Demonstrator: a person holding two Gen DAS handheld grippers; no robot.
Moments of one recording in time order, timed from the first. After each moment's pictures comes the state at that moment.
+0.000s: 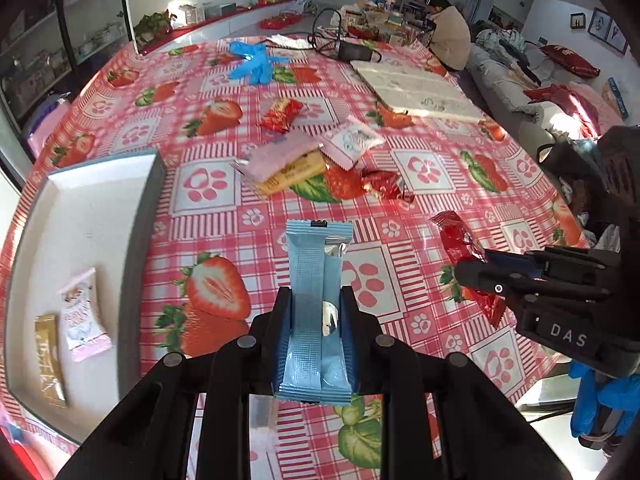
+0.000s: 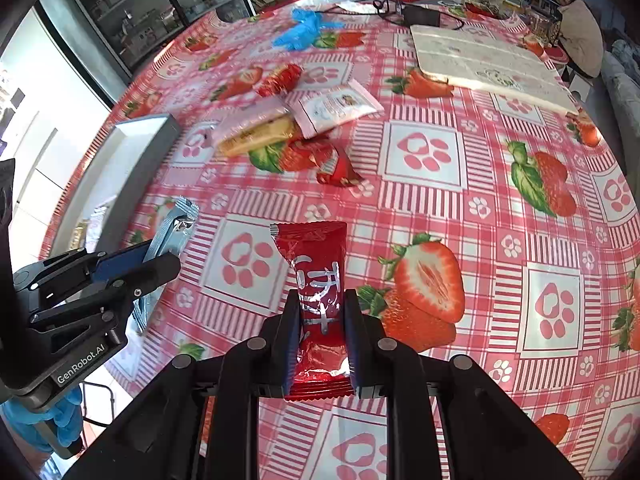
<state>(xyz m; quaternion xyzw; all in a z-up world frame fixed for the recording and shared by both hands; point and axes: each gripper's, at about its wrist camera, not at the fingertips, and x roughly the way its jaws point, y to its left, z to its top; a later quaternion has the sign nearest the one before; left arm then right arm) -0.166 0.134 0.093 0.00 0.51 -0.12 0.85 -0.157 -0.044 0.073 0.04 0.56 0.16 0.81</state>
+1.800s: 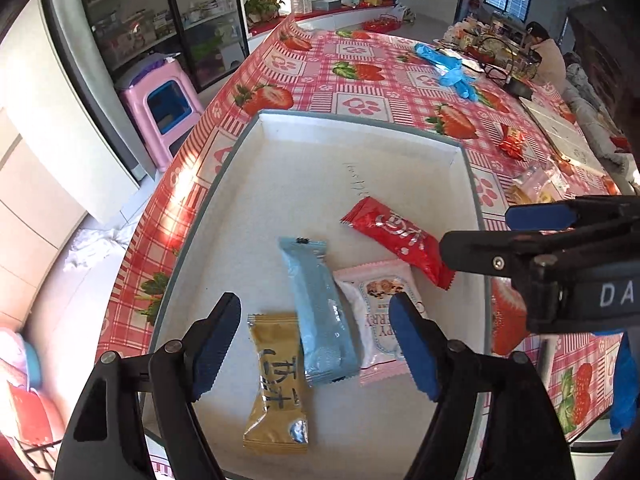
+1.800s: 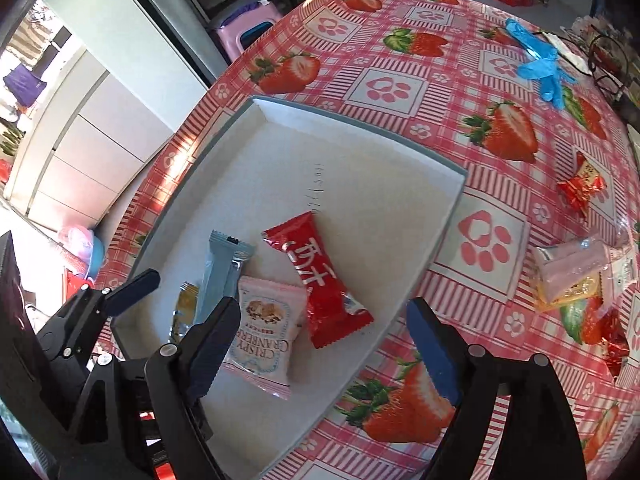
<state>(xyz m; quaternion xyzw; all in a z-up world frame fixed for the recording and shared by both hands) -0.152 0.339 0.066 0.00 0.51 0.03 0.86 -0.074 0.215 0.069 -0.02 0.59 0.26 0.76</state>
